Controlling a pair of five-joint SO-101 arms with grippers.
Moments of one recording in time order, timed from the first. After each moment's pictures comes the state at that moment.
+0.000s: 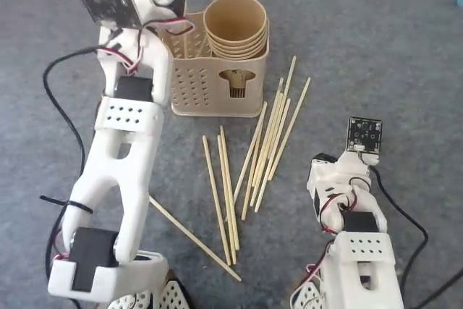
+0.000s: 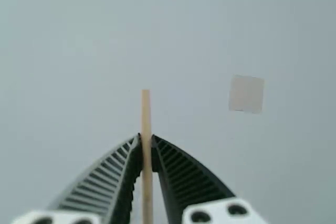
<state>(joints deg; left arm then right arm) 1.4 -8.0 18.2 -21.5 7.4 -3.2 -62.2 87.5 27.7 -8.1</state>
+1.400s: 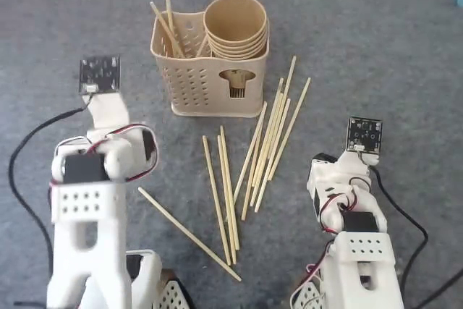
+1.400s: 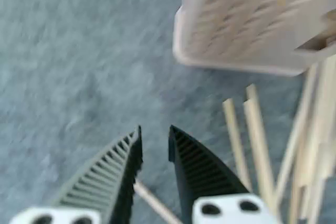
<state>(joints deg) -10.5 -44.7 43.6 73.5 8.2 -3.2 -62.2 87.5 27.7 -8.1</state>
